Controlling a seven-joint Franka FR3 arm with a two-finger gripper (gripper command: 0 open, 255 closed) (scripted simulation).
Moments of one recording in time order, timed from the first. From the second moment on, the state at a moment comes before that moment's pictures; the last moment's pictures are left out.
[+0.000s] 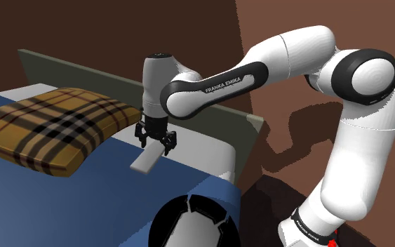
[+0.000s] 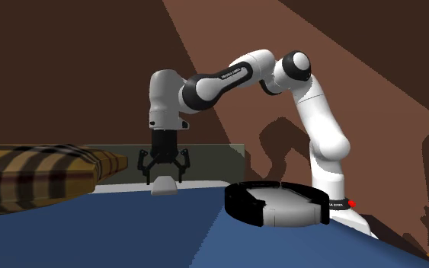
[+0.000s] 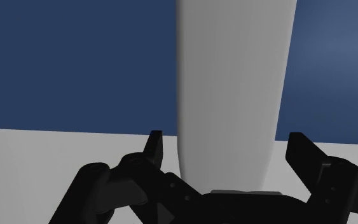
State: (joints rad) arm -0.04 0.31 0.63 -1.84 -0.20 2.08 1.75
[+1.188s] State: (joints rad) arm -0.04 0.28 0.65 -1.79 -0.17 2.00 1.73
